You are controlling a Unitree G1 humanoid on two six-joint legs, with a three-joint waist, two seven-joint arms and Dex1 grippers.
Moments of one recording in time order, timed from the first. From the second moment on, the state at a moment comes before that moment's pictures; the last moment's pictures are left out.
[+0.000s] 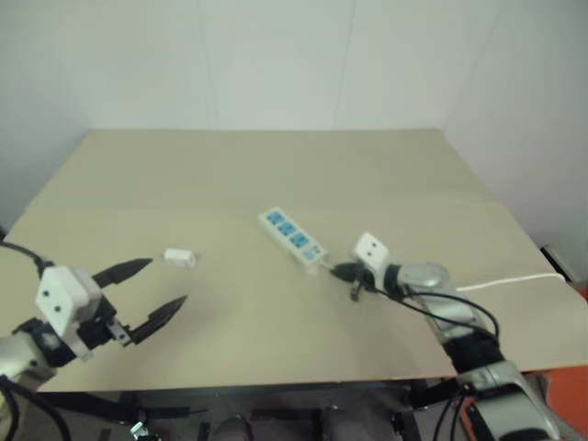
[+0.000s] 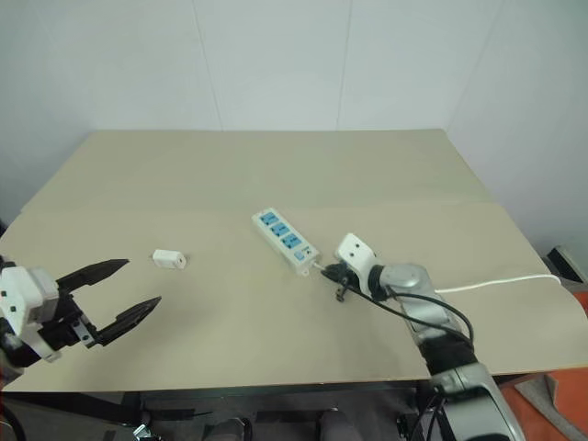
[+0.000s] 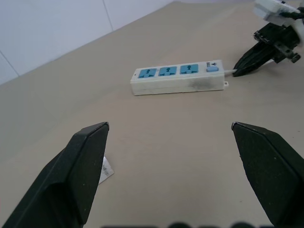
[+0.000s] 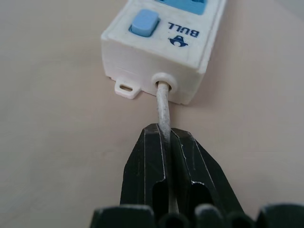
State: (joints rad) left arm 0.28 0.71 0.61 -0.57 -0.59 0.33 -0.88; right arm -0.47 -0.52 0.18 0.16 0.08 0.25 0.94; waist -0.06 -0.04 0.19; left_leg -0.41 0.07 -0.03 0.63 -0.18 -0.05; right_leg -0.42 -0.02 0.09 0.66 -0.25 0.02
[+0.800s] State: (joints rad) left arm 0.23 0.73 0.58 -0.53 -0.59 0.33 -0.92; right arm -0.37 -0.40 0.02 0.21 0.33 -0.02 1.00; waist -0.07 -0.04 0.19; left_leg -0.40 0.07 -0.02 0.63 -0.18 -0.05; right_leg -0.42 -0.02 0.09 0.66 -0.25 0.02
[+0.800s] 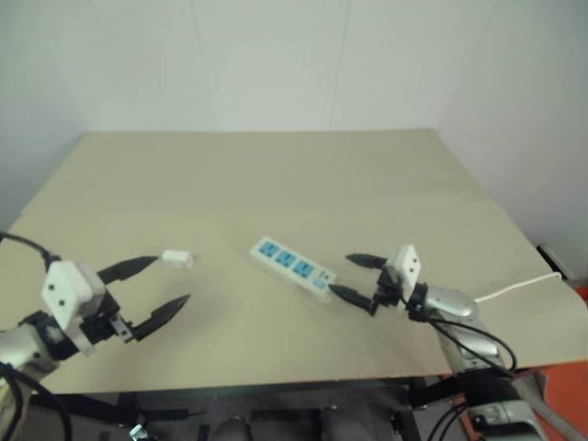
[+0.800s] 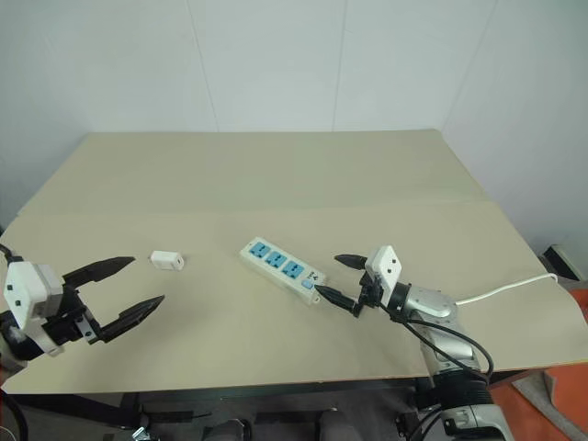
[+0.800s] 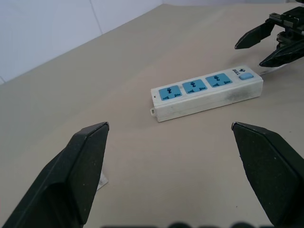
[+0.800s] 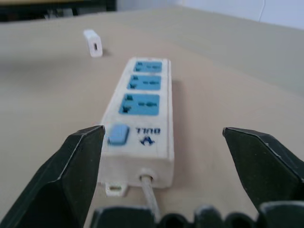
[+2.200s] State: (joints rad) left arm 0.22 0.74 0.56 -0.54 -0.59 0.33 -0.91; right arm -0.35 -0.27 0.18 0.15 0.16 0.01 0.83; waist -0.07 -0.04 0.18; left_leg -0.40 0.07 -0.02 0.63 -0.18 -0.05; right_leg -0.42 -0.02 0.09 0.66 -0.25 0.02
